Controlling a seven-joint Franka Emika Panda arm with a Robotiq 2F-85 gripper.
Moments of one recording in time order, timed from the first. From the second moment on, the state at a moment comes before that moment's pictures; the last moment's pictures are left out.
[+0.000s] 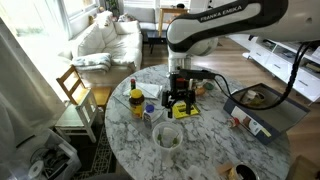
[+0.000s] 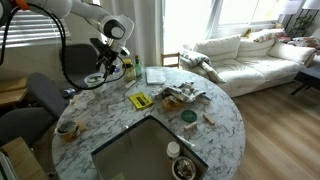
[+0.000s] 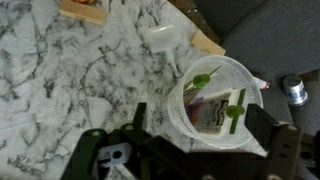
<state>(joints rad) 0.07 0.58 0.06 -1.46 0.34 1.57 0.15</state>
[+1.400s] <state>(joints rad) 0.05 0.56 0.11 -1.64 0.36 2.03 -0.15</state>
